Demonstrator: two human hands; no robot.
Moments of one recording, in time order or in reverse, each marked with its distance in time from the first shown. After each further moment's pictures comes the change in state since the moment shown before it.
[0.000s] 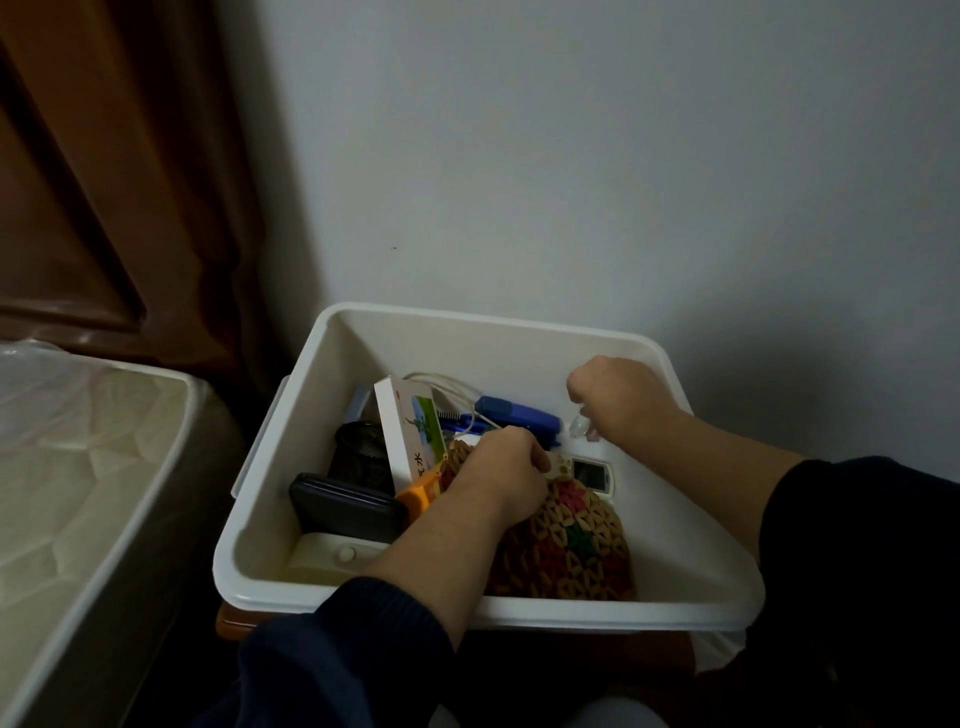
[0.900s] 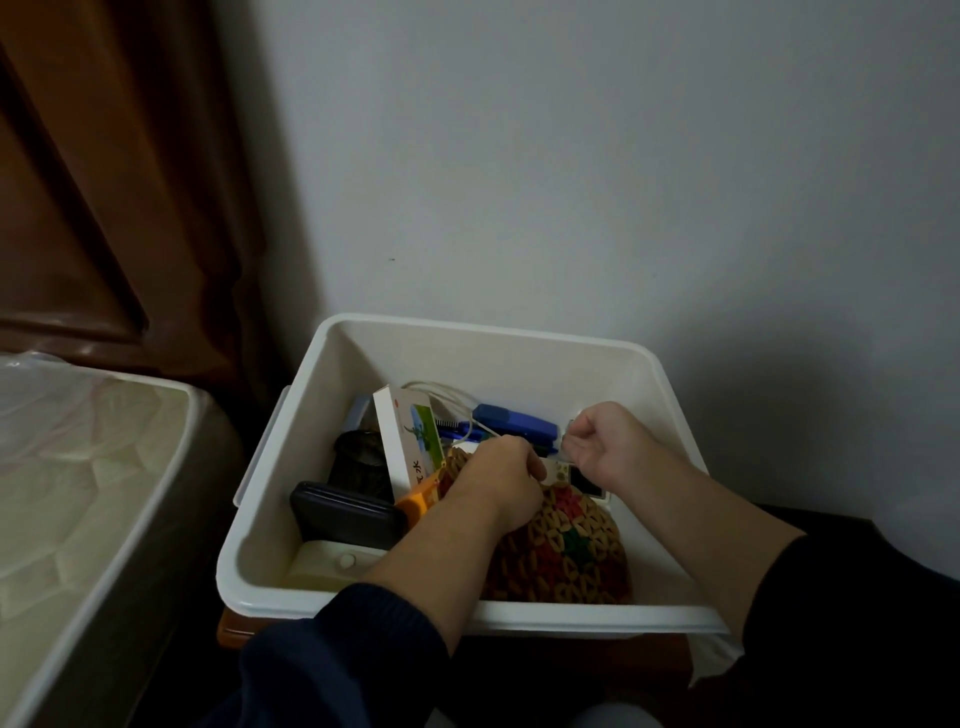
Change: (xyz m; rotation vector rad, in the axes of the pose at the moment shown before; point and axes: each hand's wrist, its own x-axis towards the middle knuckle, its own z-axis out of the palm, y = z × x) left_hand 0.001 -0.004 0.003 0.016 0.019 0.019; right_hand -0.021 -0.030 0.030 2.328 -0.062 0.937
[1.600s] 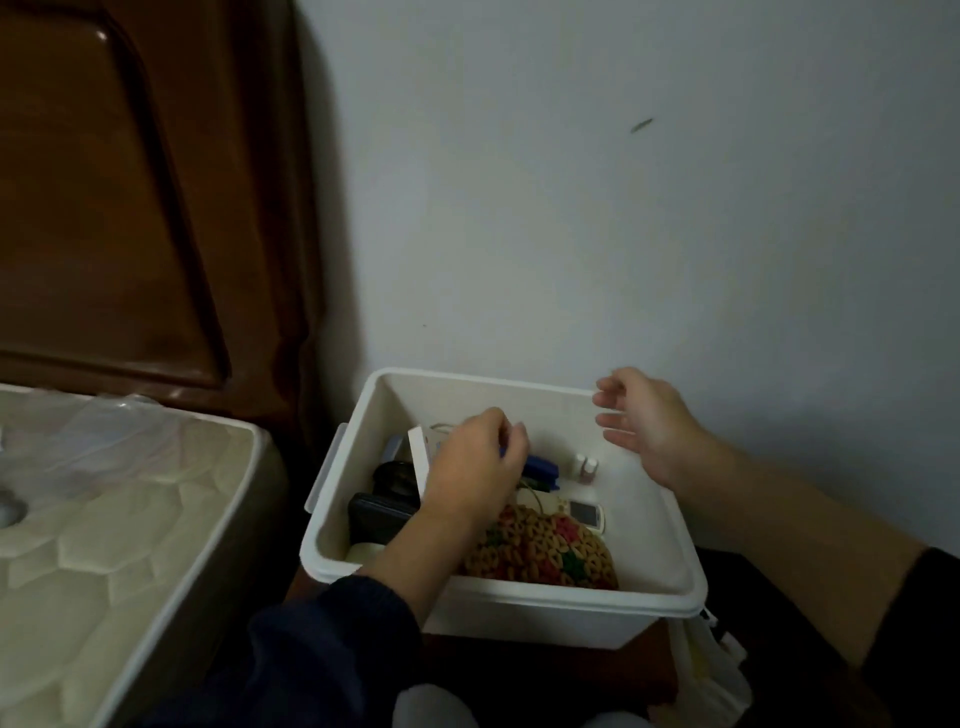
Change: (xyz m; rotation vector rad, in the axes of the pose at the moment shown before) left_hand -0.059 0.012 -0.044 -0.068 0.591 0.254; right_hand -0.133 -0.074 0.006 -0.567 -0.074 -0.449
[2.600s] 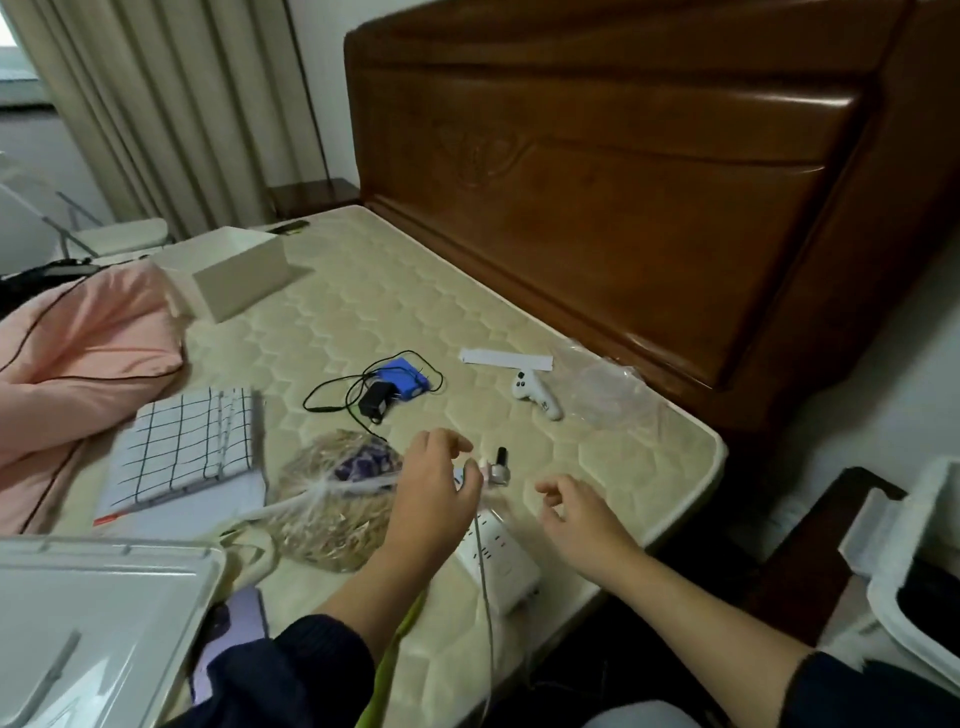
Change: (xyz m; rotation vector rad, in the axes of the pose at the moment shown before) left_hand -0.306 -0.237 -0.358 0.316 0.736 -0.523; right_hand -0.278 0.152 0.442 -0.785 -1.010 -0.747
